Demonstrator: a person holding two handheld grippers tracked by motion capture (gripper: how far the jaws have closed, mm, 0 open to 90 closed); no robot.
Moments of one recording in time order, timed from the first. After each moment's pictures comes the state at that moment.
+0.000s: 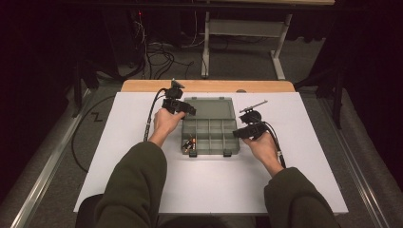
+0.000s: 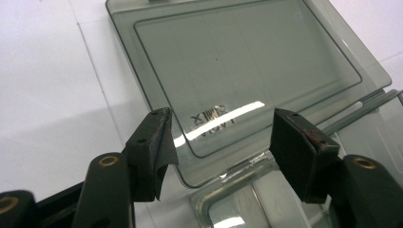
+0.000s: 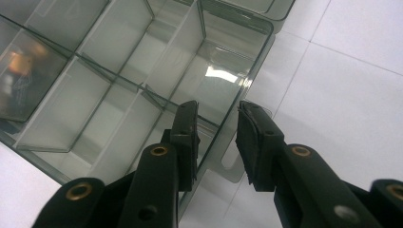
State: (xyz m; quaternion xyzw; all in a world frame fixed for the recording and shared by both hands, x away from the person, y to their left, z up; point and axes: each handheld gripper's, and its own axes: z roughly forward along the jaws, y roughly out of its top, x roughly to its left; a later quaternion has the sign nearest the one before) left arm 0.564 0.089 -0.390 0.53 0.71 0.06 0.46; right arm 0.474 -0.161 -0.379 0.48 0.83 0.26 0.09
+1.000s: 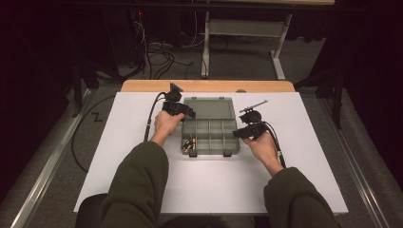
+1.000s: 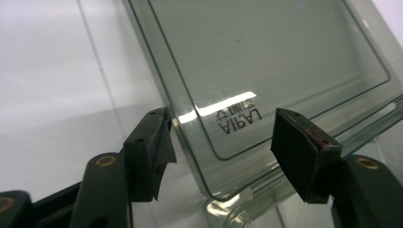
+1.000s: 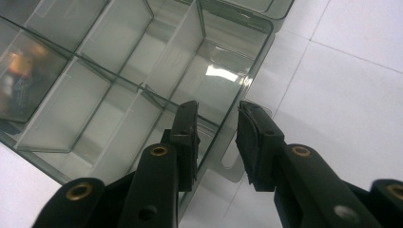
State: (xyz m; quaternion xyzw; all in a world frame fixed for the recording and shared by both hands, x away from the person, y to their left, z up) left arm 0.577 0.093 -0.414 0.51 0.74 0.02 0.44; right arm 0.474 -0.161 -0.379 0.48 0.83 0.25 0.09
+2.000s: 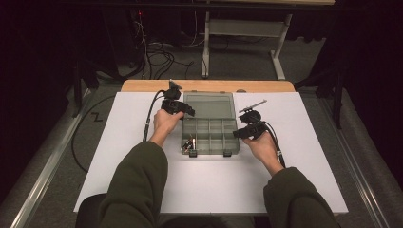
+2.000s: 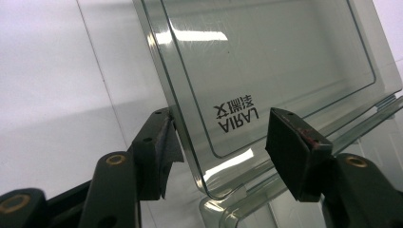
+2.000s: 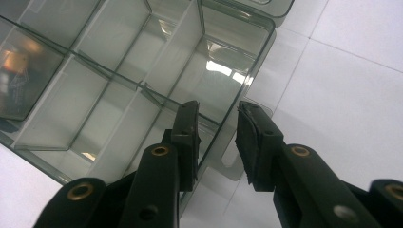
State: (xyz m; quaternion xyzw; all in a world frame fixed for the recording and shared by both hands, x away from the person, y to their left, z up) left arm 0.572 0.095 -0.400 0.51 0.73 0.03 0.46; right arm 0.474 -0.160 -0.378 0.48 0.84 0.25 0.09
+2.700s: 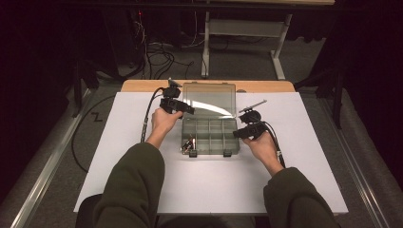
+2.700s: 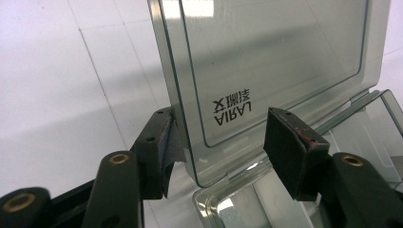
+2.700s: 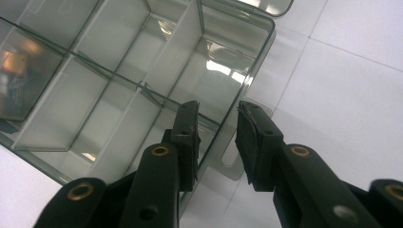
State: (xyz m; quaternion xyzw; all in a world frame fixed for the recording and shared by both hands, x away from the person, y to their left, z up) left arm 0.558 0.097 -0.382 0.53 0.69 0.05 0.48; right arm 0.474 -0.159 -0.378 0.49 0.83 0.25 0.09
